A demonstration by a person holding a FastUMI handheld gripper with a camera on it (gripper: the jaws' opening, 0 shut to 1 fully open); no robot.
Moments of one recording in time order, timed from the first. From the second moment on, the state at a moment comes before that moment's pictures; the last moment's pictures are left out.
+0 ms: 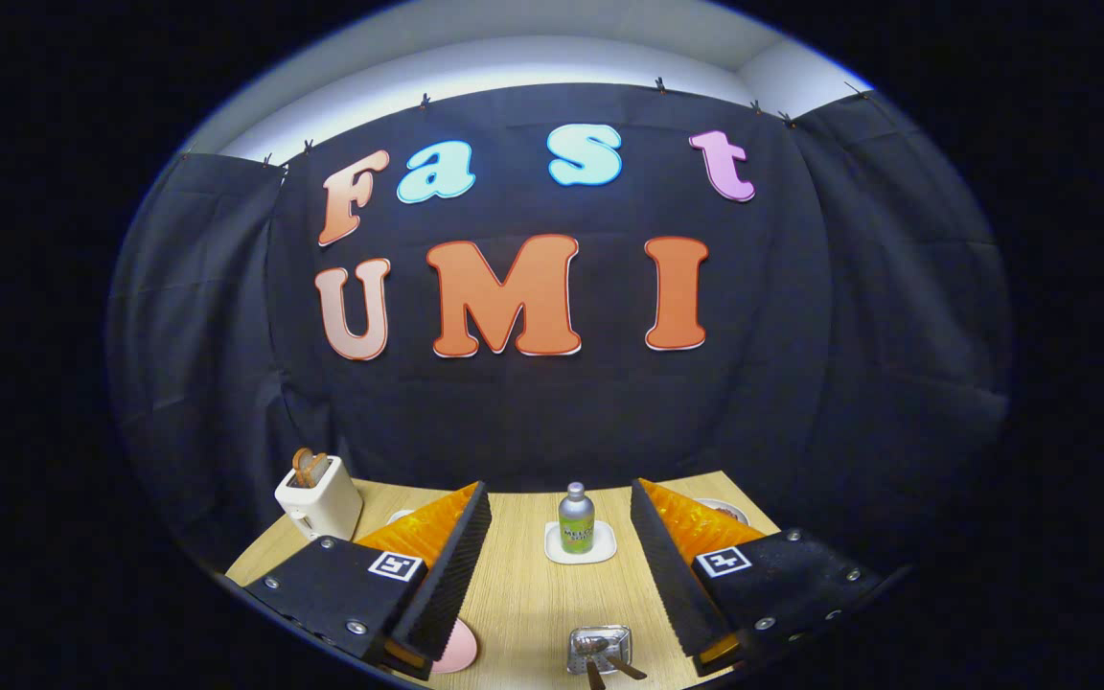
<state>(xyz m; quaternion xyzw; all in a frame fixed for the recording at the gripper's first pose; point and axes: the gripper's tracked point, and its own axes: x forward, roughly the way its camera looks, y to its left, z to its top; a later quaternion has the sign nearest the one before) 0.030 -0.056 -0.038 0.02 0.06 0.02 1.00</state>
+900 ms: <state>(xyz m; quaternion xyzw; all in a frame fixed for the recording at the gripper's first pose) 0.030 -0.029 0.006 0.01 0.00 0.05 1.00</state>
